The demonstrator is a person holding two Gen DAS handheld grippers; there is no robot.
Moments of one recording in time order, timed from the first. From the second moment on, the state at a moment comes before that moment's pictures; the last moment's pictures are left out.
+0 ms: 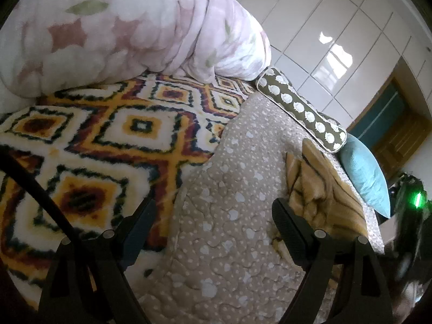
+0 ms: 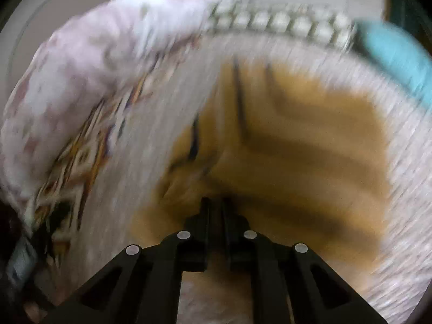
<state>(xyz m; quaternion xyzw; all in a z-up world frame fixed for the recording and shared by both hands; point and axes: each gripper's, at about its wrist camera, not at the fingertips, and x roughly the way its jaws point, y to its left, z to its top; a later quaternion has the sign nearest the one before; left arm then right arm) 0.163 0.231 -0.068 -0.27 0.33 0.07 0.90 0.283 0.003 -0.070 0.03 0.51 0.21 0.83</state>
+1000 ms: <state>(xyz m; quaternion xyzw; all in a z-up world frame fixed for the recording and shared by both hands) 0.288 0.115 -0.096 -0.19 0.46 -0.13 0.86 0.309 -0.184 -0.115 0.38 0.42 0.25 0.78</state>
